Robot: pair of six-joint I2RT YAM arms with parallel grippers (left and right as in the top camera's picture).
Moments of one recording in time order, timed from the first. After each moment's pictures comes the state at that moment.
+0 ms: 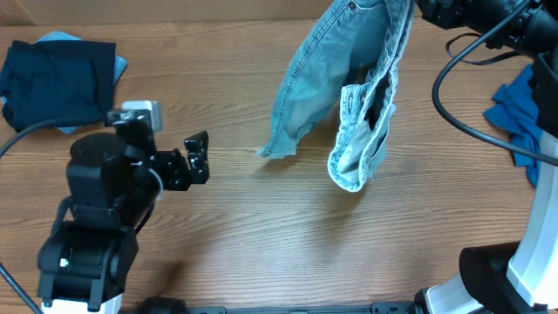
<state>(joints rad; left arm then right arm) -0.14 0.92 1.19 -0.83 0.10 -0.23 0.12 1.74 2.61 -1.09 -0.65 0.48</state>
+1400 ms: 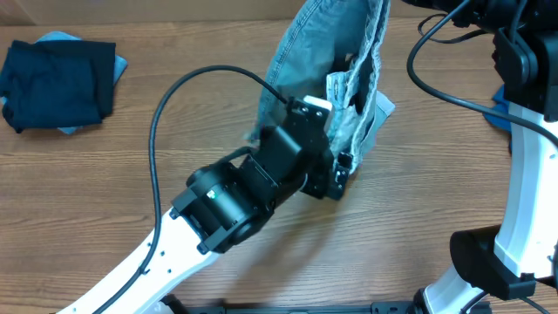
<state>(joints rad) -0.87 1.36 1.49 -0.85 -0.12 -0.47 0.16 1.83 2.62 -1.01 -0.62 0.54</state>
